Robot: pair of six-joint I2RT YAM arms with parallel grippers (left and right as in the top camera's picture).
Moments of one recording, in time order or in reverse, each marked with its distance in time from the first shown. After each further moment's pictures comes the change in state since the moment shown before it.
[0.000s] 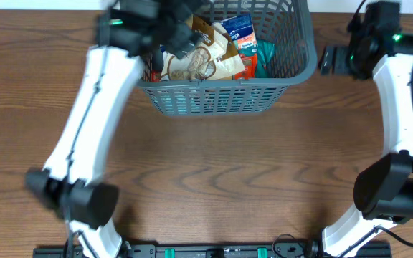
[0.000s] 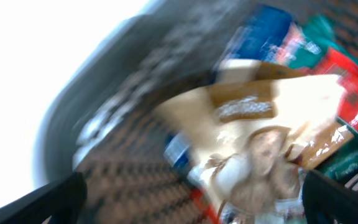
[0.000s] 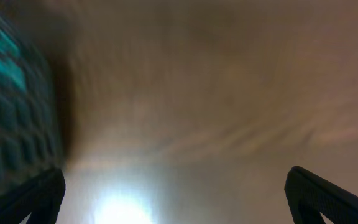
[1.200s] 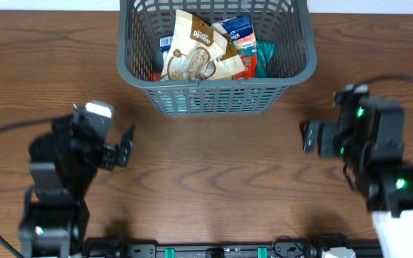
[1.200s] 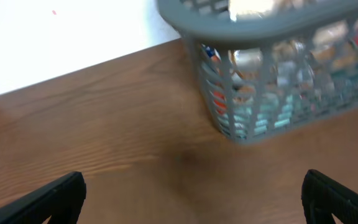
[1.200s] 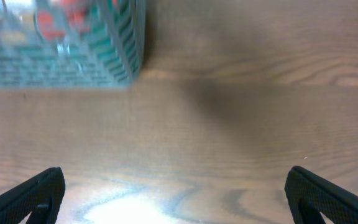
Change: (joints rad) left arm 0.268 -1.189 -1.380 0.425 0.095 -0.198; right arm 0.217 -0.969 -0.848 0.086 0.001 0.078
